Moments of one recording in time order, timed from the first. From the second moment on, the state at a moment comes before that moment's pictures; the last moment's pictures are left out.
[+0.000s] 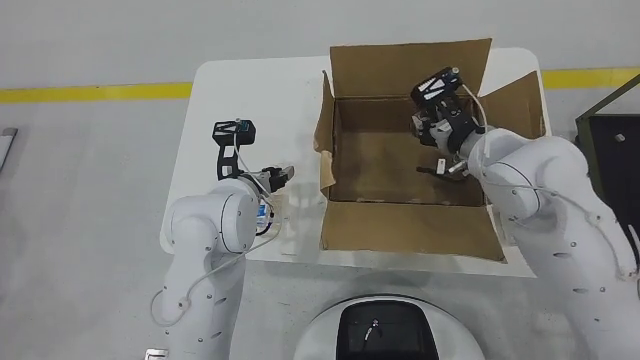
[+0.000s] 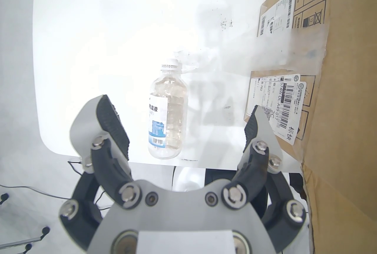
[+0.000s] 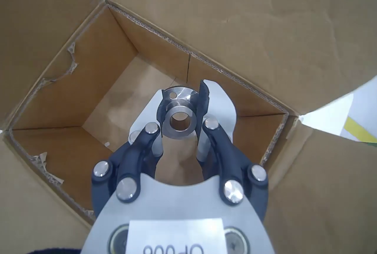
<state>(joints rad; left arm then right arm) 0.94 -1.39 -1.34 -1.95 1.43 0.21 -1.44 -0.92 -1.27 1.29 -1.85 -1.19 -0.05 1.03</state>
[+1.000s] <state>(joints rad) 0.94 -1.39 -1.34 -1.95 1.43 0.21 -1.44 -0.80 -1.28 1.20 -1.70 -1.25 -0.05 1.13</state>
